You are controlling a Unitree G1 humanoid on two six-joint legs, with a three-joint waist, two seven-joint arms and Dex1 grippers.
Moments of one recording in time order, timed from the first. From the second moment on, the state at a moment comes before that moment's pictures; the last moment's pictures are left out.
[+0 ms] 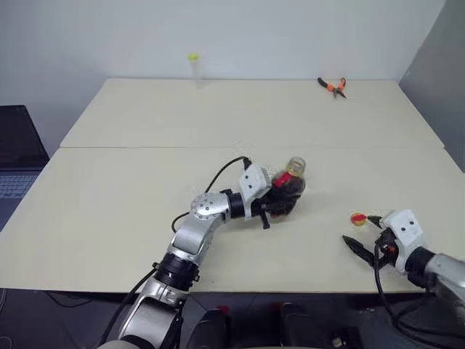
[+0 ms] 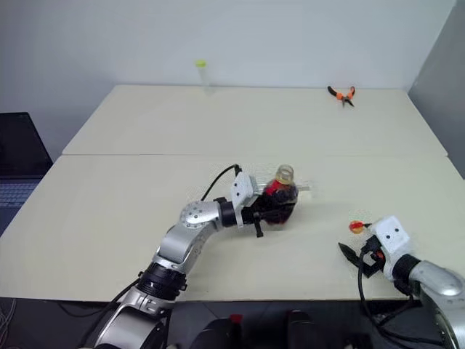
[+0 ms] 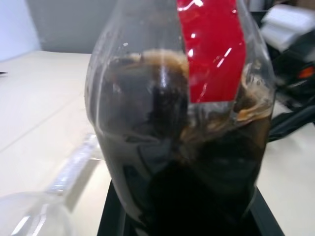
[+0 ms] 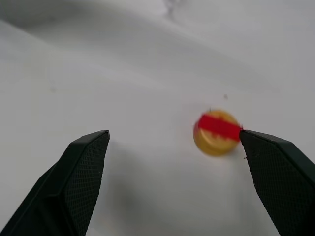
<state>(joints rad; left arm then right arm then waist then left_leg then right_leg) -0.47 0.16 -0.23 0.06 -0.22 0.17 -0.88 0.25 -0.79 -0.23 -0.57 0.41 0.54 0.59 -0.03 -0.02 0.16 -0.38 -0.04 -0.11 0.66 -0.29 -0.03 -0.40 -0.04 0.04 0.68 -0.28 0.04</state>
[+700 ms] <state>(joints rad) -0.44 0.25 0.11 0.16 -0.19 -0.05 -0.49 -0.49 -0.61 0.13 -0.60 0.56 0.77 0.59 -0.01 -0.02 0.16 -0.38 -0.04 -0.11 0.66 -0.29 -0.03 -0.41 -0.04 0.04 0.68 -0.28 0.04</state>
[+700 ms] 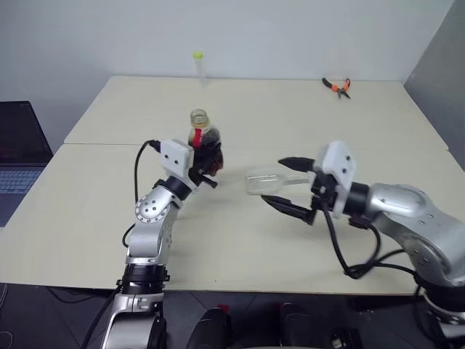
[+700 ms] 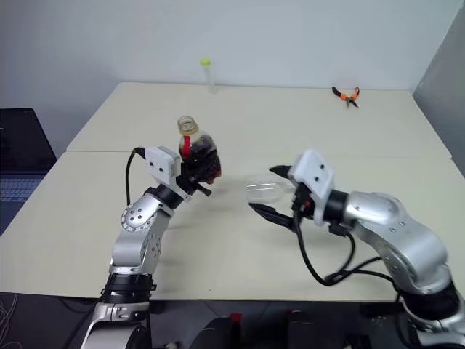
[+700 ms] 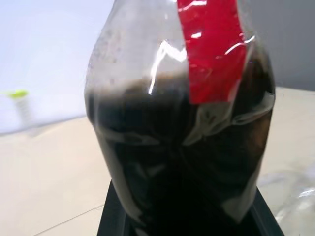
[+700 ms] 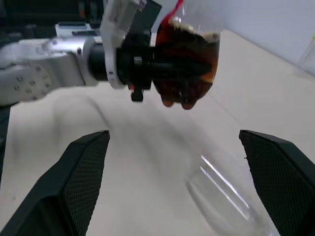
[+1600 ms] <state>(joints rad) -0.68 0.29 0.24 0.99 -0.15 -0.47 -0.29 -0.59 -0.45 0.29 -0.47 0.37 0.71 0.61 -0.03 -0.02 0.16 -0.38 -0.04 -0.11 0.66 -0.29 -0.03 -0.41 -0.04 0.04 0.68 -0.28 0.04</state>
